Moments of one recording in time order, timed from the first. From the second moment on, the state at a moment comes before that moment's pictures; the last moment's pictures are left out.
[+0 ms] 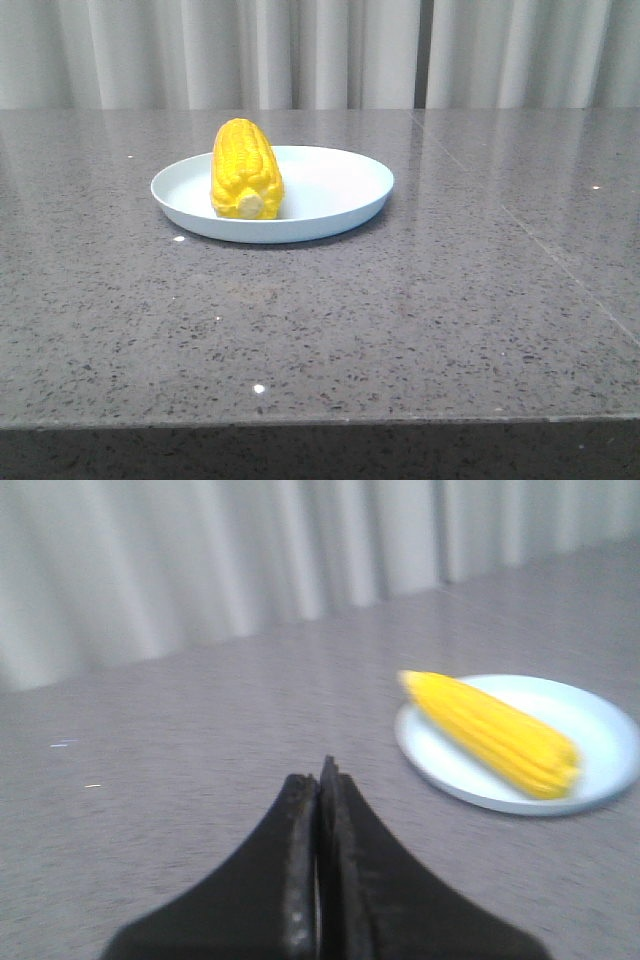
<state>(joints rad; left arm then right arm) -0.14 0.17 -0.48 -0.24 0.53 0.40 0.63 0.45 -0.79 -0.05 1.05 0.04</state>
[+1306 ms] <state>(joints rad) -0.03 0.00 0.01 0.01 0.01 0.08 0.63 0.45 -0.79 -0.05 1.05 0.04</state>
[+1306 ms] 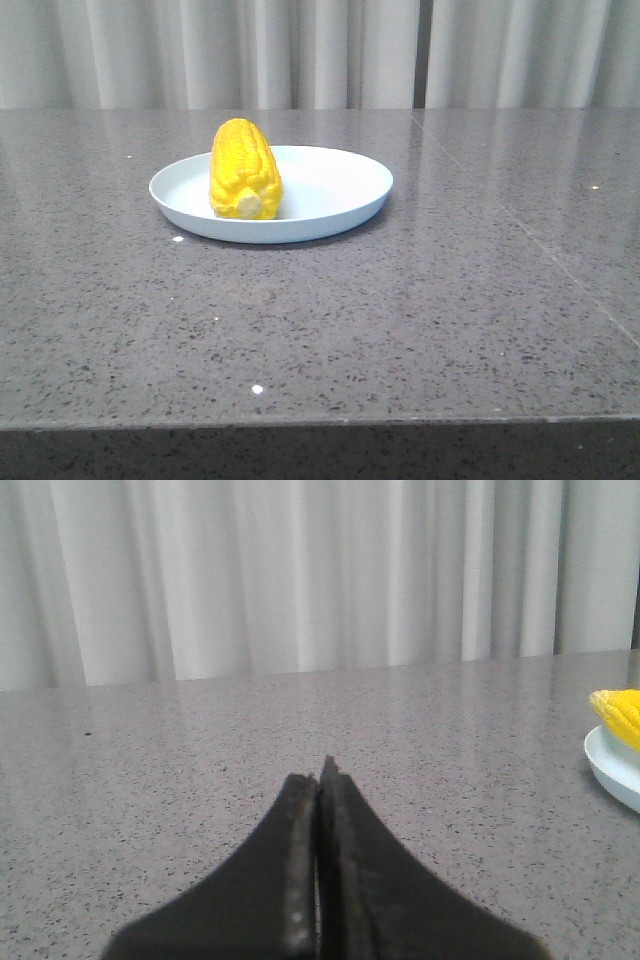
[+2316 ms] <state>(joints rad) -0.03 0.00 0.01 0.01 0.01 0.08 0.59 0.39 -0.75 -0.05 1.04 0.04</state>
